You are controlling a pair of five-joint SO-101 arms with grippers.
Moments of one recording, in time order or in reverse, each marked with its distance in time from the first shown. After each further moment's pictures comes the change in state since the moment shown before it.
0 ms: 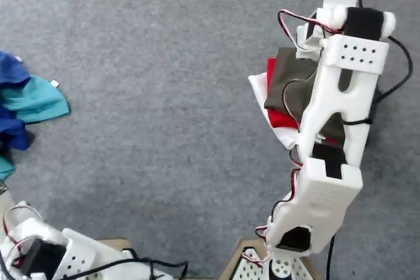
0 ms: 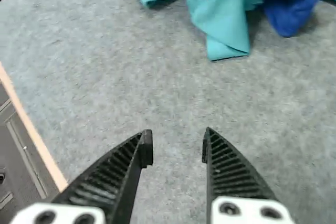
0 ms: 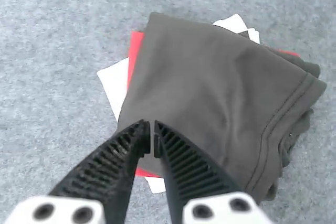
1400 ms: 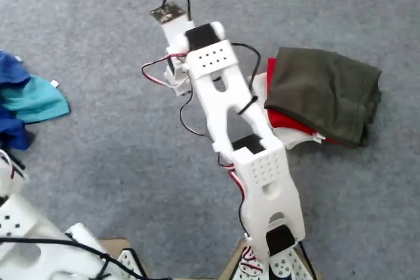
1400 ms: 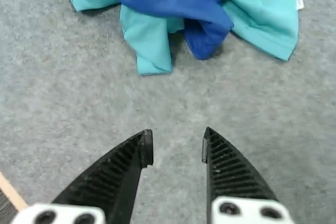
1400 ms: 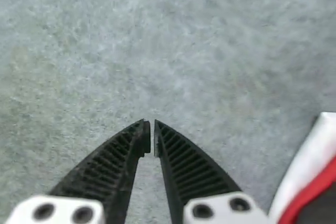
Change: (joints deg) left arm 17.6 43.3 -37.9 5.1 22.9; right arm -36.2 20.7 0.0 -4.3 0.0
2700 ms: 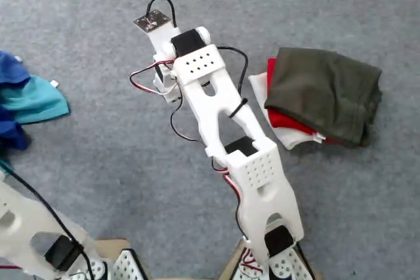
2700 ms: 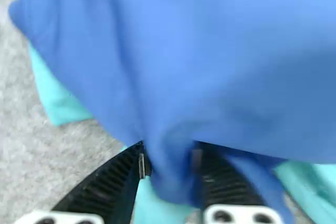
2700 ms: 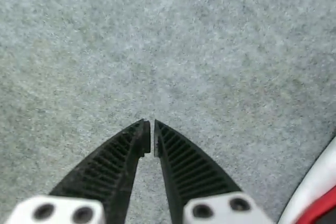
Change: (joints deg) left arm -4.1 92.6 -68.9 -6.3 6.9; right arm -2.8 0.4 0.0 0.0 0.0
